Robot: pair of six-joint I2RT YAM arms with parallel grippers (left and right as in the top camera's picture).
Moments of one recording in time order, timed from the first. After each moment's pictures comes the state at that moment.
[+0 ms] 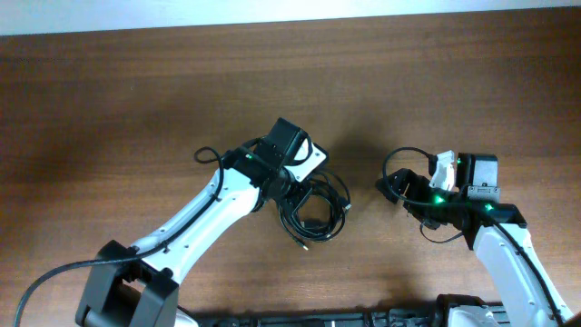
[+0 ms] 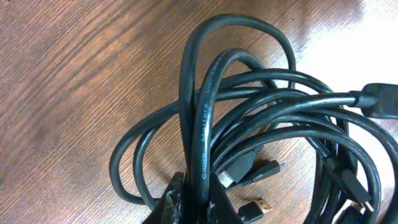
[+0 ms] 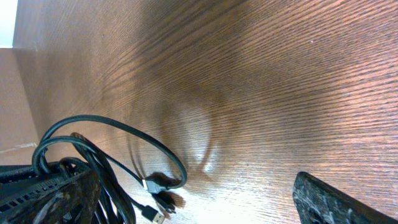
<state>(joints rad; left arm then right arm) -0.62 1.63 1.13 -0.74 0.20 0.13 -0.12 1.17 0.55 -0.48 -0.62 0.50</state>
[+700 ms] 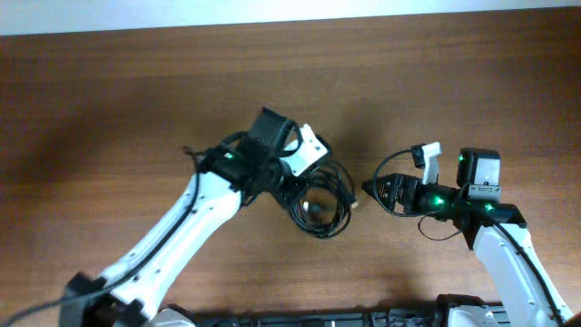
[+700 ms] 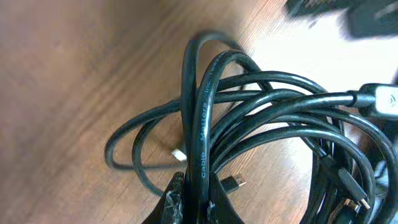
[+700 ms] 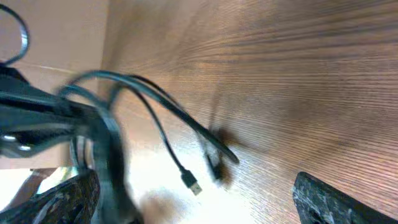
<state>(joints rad) -0.58 1.53 1.18 -0.78 0.34 0.27 -0.12 1.17 0.55 -0.39 -0.94 0.24</state>
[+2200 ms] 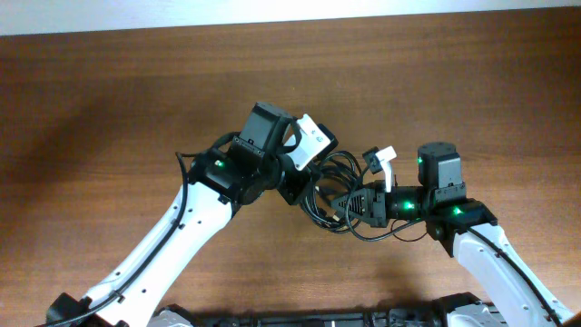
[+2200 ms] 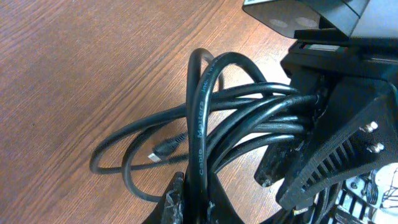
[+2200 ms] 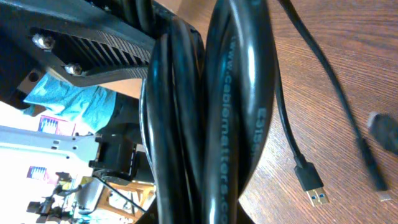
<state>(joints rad) -0.58 1.45 1.20 -0.70 0.42 0.19 0.17 1.17 0.55 -0.20 -1.12 0.26</state>
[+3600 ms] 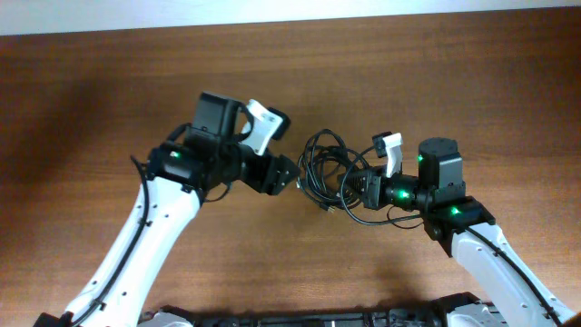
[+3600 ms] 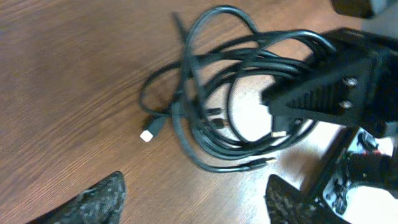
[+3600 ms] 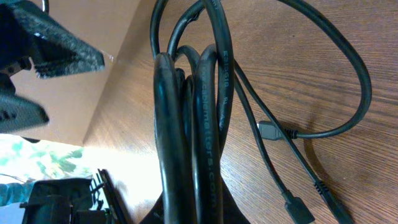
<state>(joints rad) -0.38 1.41 1.20 -0.82 0.52 0.10 0.18 1.18 0.55 -0.05 -0.83 0.39</state>
